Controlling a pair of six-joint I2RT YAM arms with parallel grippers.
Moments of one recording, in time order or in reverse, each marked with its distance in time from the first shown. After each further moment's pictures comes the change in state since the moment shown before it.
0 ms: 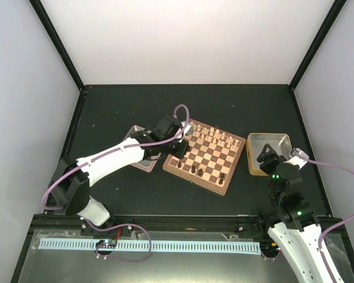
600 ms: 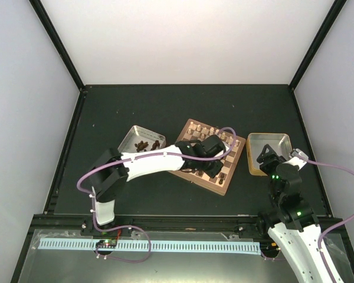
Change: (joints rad) left arm -0.313 0.319 0.272 -0.046 -0.080 -0.019; right arm 0.000 -0.011 -0.006 0.000 0.000 0.000
